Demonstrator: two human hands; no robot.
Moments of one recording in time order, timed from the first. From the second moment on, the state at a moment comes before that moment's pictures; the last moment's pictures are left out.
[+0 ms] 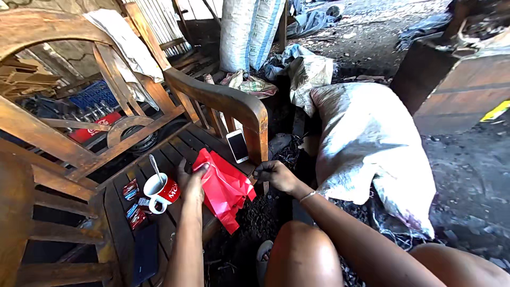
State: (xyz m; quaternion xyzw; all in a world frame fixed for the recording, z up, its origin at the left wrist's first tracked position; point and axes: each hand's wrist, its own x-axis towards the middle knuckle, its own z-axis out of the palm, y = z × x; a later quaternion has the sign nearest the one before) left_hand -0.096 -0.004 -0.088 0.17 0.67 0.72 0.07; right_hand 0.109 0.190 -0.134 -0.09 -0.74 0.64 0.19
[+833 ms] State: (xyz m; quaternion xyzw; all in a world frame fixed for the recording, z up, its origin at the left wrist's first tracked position) left_hand -0.099 0.012 -0.138 0.42 0.89 0.13 -0.09; right_hand 0.155 0.224 -0.197 -0.28 -0.70 0.66 0.05
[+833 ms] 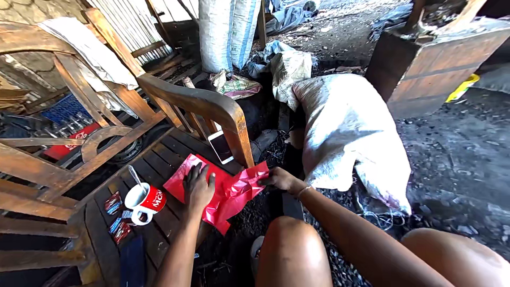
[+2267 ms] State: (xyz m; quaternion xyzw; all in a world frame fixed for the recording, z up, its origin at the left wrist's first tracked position) left_hand -0.107 0.130 -0.178 0.26 0.90 0.36 0.02; right_hand 0.369 0.274 -0.273 -0.43 -0.83 0.32 -0.17
